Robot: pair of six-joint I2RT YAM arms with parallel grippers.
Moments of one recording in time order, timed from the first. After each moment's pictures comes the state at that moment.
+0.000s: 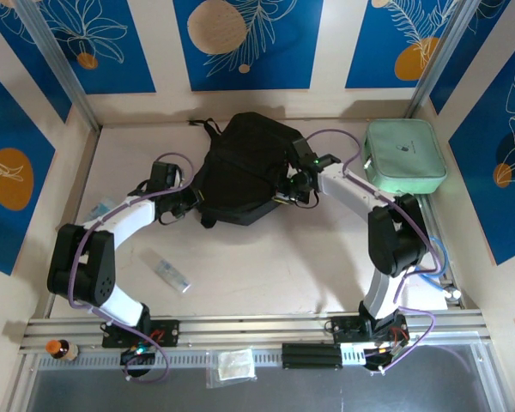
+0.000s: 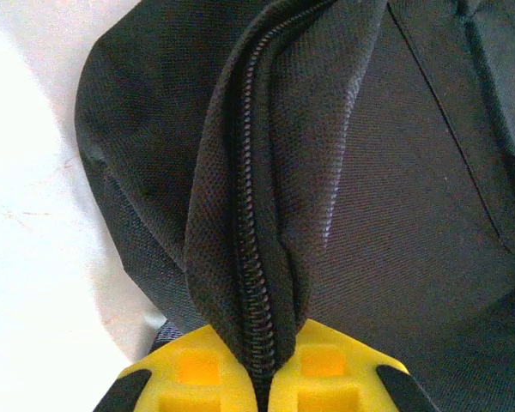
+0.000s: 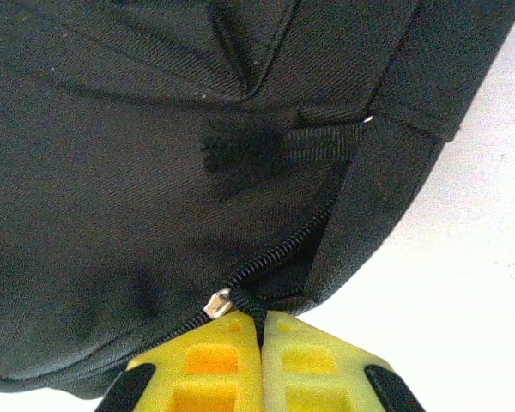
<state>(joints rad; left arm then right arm) -0.23 1.55 0.91 -0.26 0.26 -0.72 0.46 1.80 1.39 -0.74 -0.24 0.66</state>
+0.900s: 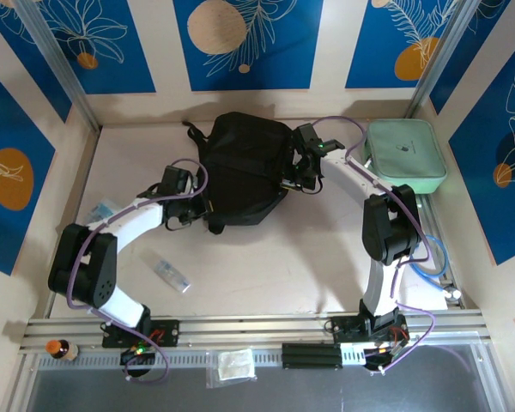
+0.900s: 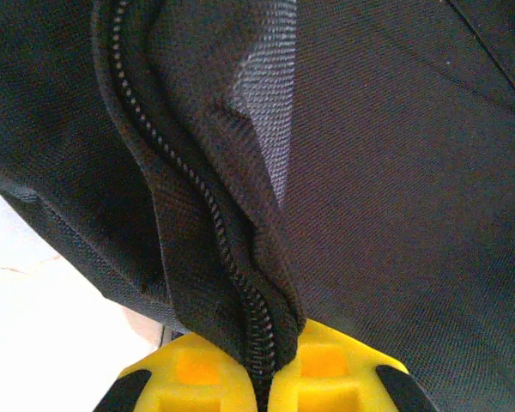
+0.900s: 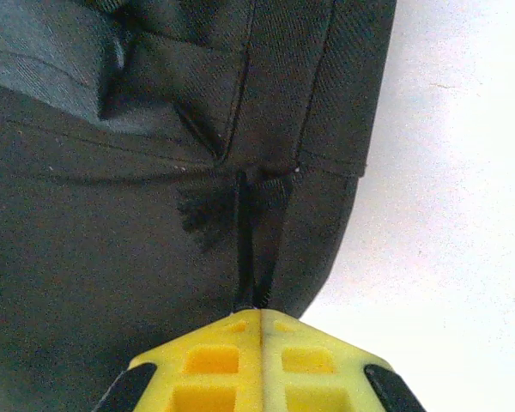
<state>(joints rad) -0.33 1.55 0.91 -0.33 0.27 -0.64 0.39 1.89 1.54 -0.81 -0.21 0.55</state>
